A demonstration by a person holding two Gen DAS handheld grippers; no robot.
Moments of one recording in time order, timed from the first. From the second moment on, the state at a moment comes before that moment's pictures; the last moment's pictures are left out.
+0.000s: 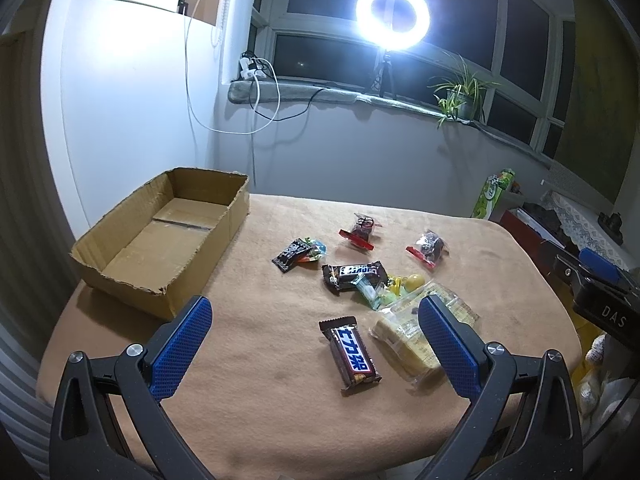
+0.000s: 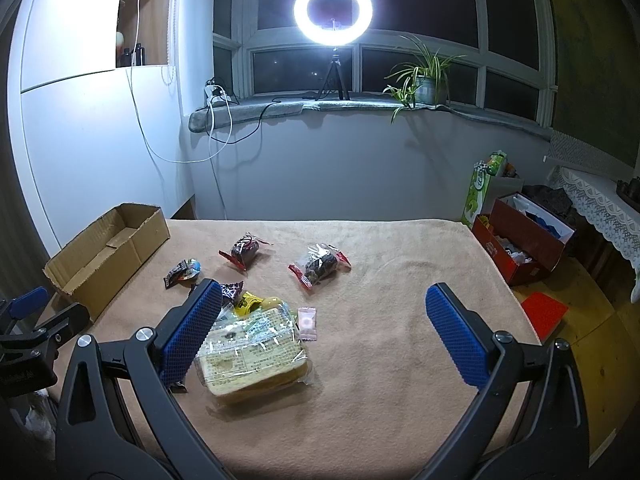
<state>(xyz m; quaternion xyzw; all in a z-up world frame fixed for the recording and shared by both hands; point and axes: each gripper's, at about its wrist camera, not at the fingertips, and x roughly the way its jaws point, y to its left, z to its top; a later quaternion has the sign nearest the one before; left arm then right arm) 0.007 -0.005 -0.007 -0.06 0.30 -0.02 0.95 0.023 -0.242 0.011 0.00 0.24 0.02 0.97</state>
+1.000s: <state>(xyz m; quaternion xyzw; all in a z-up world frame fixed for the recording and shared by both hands) 0.042 -0.024 -0.069 -0.16 0.42 -0.13 0.88 0.080 -0.275 -0.047 0.09 0.41 0.22 0.88</state>
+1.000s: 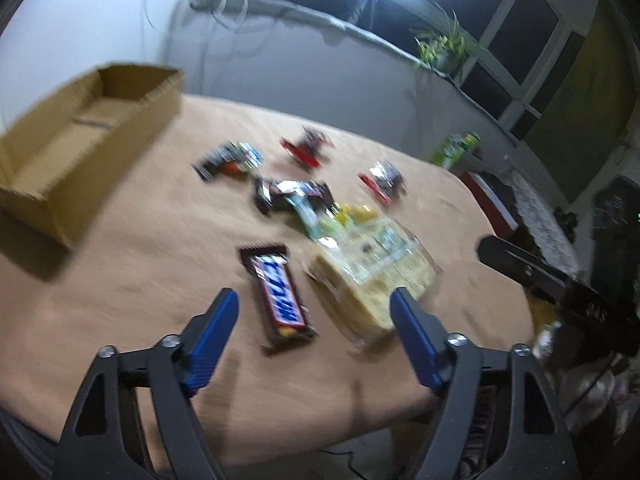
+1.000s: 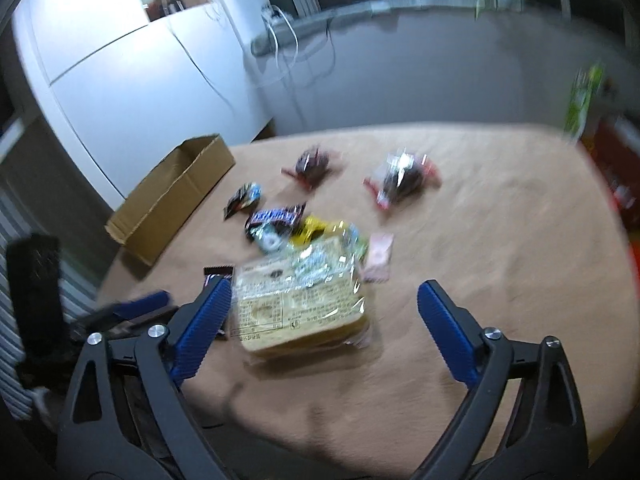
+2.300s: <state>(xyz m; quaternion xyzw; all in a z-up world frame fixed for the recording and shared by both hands) 0.066 -0.058 -0.072 -0.13 0.44 -0.17 0.87 0.133 -0.254 -0.076 0.13 0.52 0.27 0.80</state>
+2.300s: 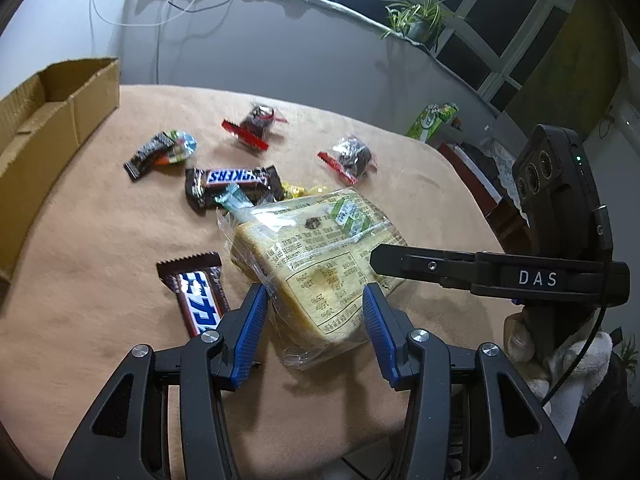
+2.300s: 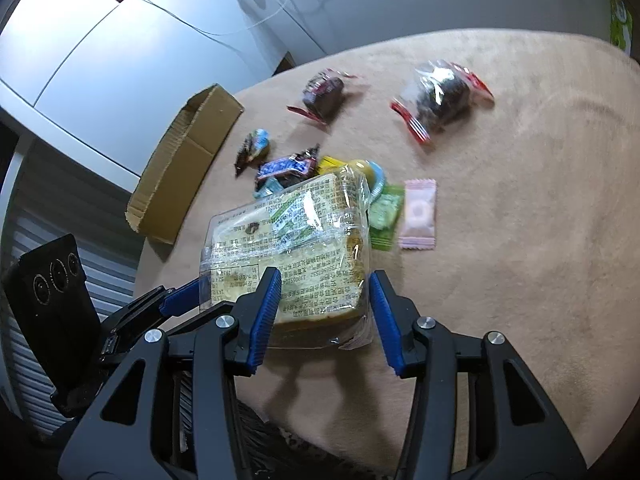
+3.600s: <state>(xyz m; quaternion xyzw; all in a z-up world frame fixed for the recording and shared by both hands) 0.078 0.170 -0.023 -0.20 0.33 0.00 0.92 0.194 0.030 -0.013 -0.02 0.48 0.44 0.76</state>
